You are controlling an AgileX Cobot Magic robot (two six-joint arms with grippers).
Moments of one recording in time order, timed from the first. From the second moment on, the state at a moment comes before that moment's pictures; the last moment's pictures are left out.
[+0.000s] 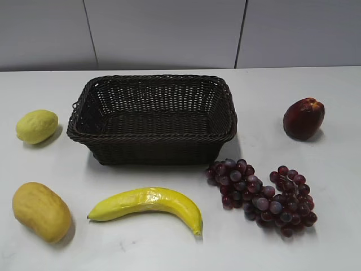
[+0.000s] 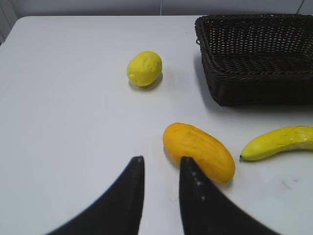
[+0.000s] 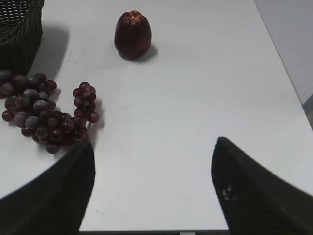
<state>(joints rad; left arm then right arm) -0.04 0.00 -0.50 -0.13 1.09 0.11 0.11 -0.01 -0.49 0.00 1.05 0.03</state>
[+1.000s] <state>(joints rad) -0.04 0.00 -0.50 -0.13 1.09 0.11 0.11 0.20 -0.52 0.00 0.67 0.03</state>
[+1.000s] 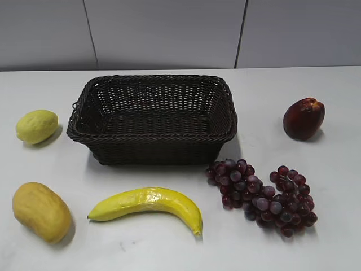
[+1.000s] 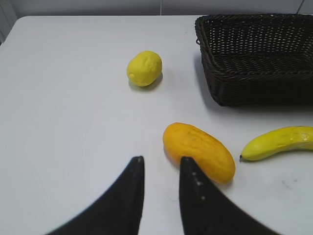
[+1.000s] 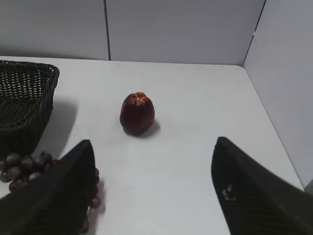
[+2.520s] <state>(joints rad) -0.04 0.00 -0.50 -0.13 1.09 0.11 0.74 1.60 -1.10 0.39 0.74 -0.31</state>
